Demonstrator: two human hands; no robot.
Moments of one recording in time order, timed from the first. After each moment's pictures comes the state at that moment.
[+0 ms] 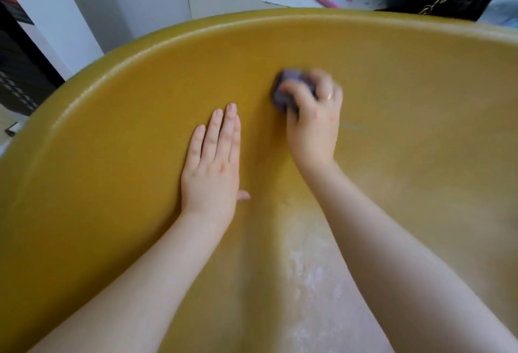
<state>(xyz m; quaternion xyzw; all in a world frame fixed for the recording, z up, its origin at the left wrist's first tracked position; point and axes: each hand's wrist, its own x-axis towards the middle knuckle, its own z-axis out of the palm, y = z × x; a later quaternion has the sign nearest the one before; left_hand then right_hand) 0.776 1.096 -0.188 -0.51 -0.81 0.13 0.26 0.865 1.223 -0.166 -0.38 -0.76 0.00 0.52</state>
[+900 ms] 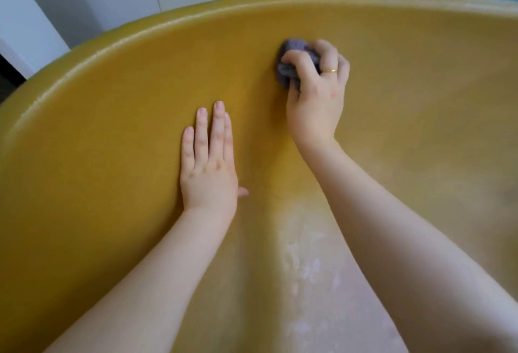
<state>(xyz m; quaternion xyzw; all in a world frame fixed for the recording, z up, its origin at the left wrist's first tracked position) 0.791 1.112 -0.199 -0.49 -0.82 0.14 0.25 0.878 1.243 -0.157 -0.43 -0.72 -0.05 0.54</state>
